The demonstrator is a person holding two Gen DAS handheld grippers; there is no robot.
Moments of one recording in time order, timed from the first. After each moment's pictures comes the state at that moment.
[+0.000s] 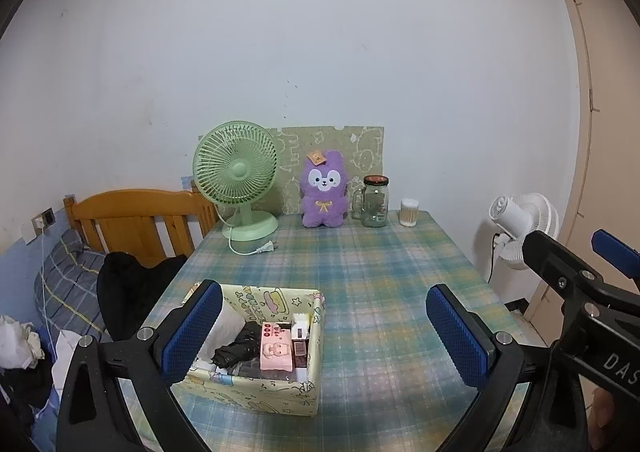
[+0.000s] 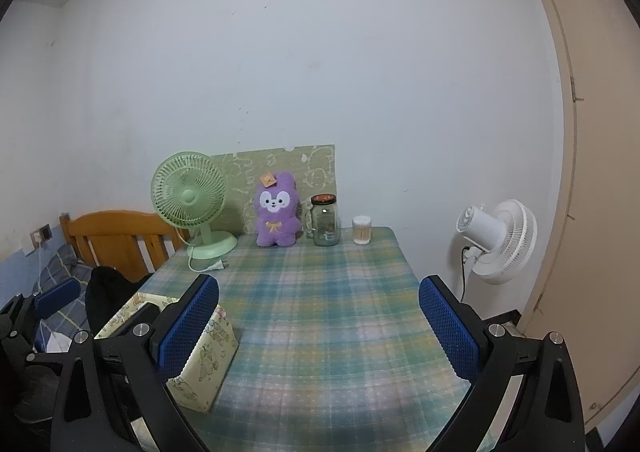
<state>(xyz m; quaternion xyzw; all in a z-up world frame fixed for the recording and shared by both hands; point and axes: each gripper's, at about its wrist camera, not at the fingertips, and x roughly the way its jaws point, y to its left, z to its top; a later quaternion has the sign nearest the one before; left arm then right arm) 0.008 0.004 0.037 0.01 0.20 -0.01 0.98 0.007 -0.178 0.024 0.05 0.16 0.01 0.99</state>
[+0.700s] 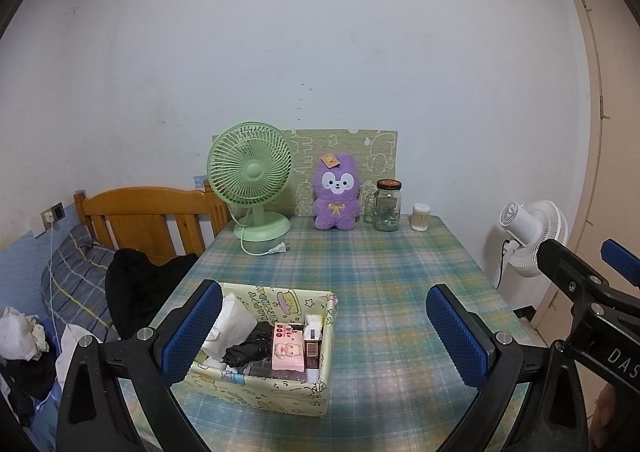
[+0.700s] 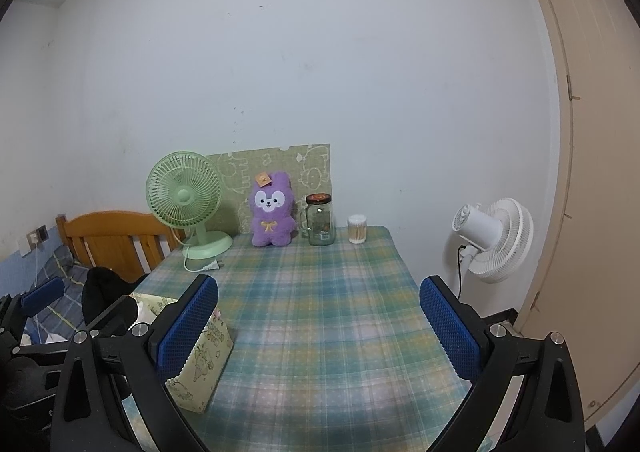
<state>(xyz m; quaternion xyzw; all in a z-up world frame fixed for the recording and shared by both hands) 0.004 0.011 0.038 0.01 0.20 0.01 0.98 0.009 -0.181 0.020 0.05 0.16 0.01 0.99</state>
